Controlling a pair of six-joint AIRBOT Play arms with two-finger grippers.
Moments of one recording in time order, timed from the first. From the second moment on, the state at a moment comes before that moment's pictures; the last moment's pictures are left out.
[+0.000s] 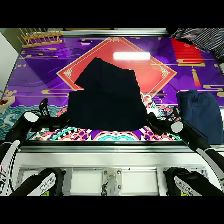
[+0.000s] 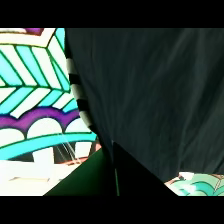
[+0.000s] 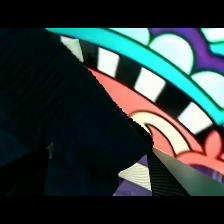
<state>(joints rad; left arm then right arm) 0.17 -1.12 0.57 0.98 -0.87 -1.47 0.14 -1.10 0.43 -0.90 0.42 2.01</state>
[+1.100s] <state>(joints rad) 0.22 -0.92 1.12 0.97 -0.98 -1.47 0.18 -1.01 1.12 -1.37 0.79 1.73</state>
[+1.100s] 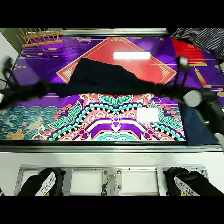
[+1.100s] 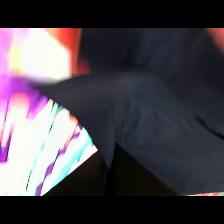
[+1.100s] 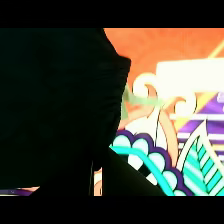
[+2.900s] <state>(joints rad) 0.03 -1.50 1.62 1.06 -1.14 -1.53 0.11 -1.42 1.52 -1.47 1.28 1.71</state>
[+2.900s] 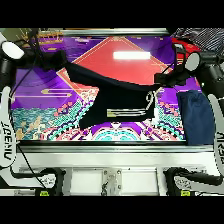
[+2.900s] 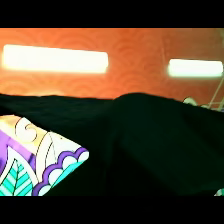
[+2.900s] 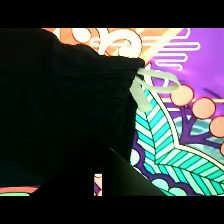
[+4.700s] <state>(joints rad) -0.04 -1.30 1.14 1.13 -1.07 -1.53 -0.04 -1.09 1.07 -1.50 1.11 1.69</state>
